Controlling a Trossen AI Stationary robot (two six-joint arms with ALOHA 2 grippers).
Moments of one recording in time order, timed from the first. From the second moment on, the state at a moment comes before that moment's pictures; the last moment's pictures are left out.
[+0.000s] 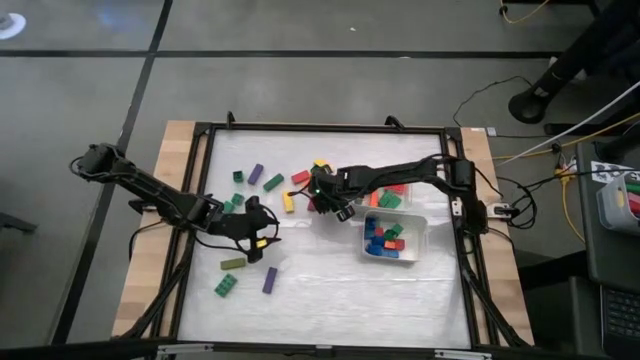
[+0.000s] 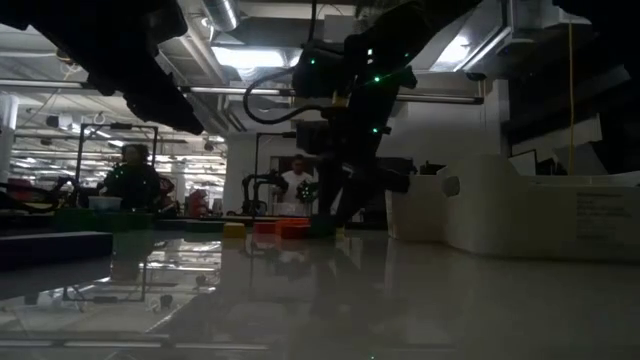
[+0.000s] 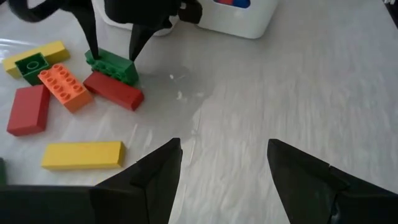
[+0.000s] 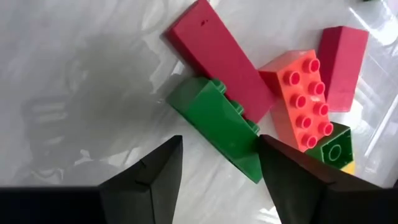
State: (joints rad) left arm -0.38 1.11 0.54 -0.11 -0.42 -0.40; right arm -0.10 2.07 1.48 -0.59 0.18 -0.74
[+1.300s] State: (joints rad) left arm -0.39 1.11 0.54 -0.16 -0.33 -0.71; right arm -0.06 2.12 1.59 -0.78 0.12 -0.63
